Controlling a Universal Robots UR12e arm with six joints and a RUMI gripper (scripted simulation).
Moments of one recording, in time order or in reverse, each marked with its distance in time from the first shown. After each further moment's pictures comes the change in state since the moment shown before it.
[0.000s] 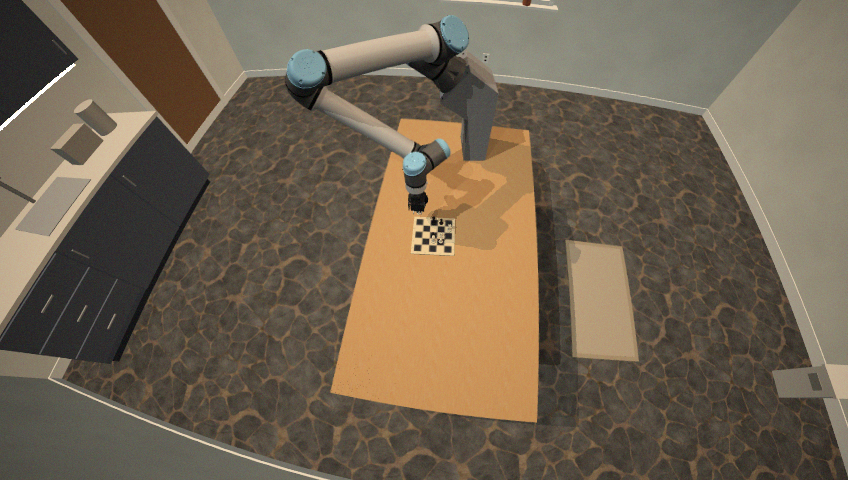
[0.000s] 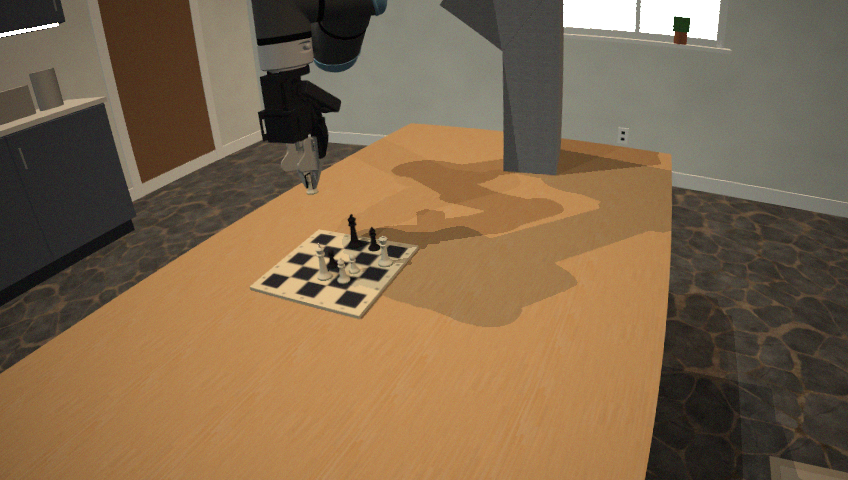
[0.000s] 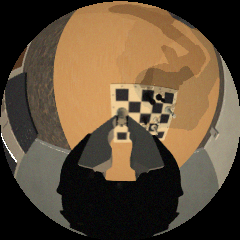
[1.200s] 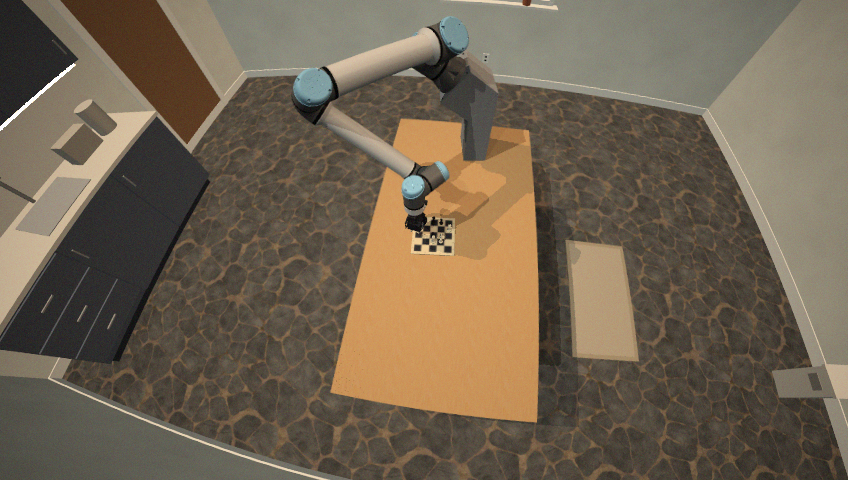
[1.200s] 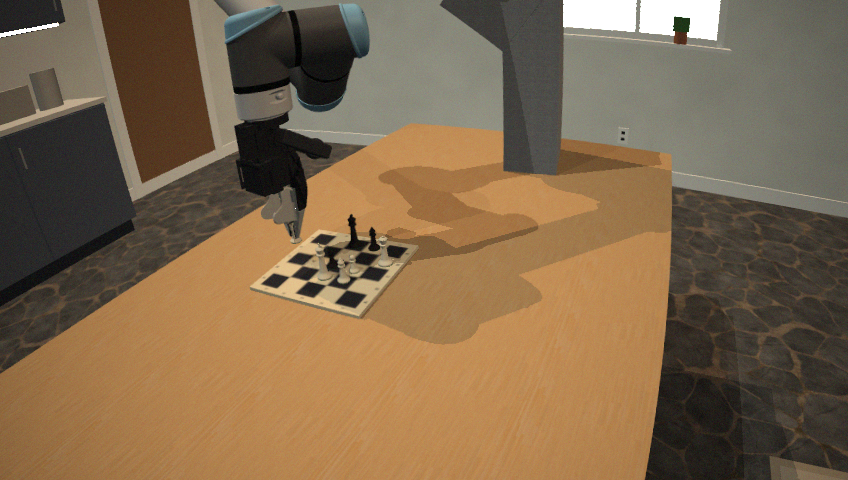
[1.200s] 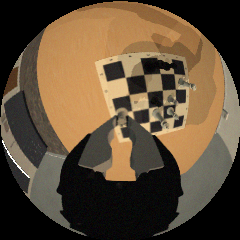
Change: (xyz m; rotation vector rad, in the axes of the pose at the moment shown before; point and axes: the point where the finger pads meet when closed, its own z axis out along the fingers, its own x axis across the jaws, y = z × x) arm 0.001 0.068 0.064 -0.009 -0.001 0.219
